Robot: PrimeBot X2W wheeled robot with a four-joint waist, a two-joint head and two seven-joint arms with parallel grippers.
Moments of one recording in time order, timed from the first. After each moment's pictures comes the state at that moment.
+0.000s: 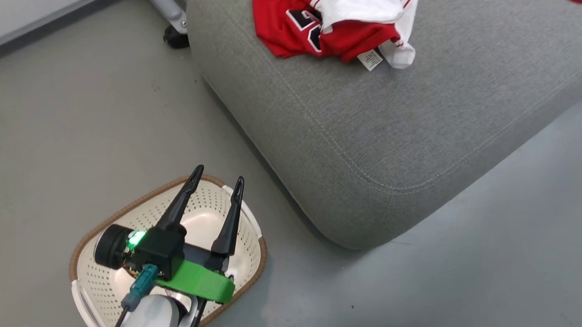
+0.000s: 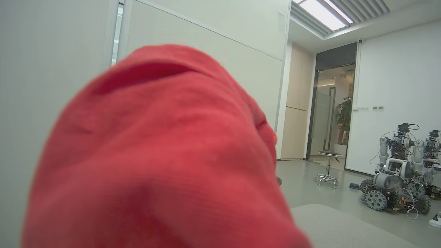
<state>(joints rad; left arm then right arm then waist) -0.19 0.15 -0.34 0.14 -0.17 -0.13 -0.26 -0.67 -0.30 -0.15 0.11 0.27 0.13 -0.26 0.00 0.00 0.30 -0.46</state>
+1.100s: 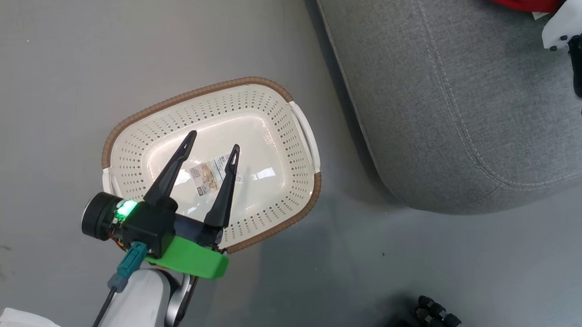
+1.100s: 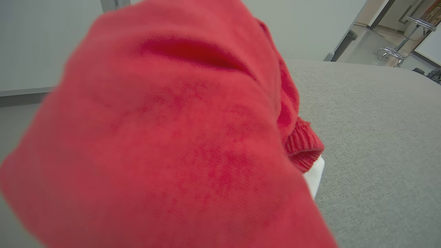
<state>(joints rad) -0.29 0.17 -0.35 0.11 -0.18 -0.13 -0.26 -1.08 -0.33 -0.02 1.00 0.15 0.13 -0.26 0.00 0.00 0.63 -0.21</state>
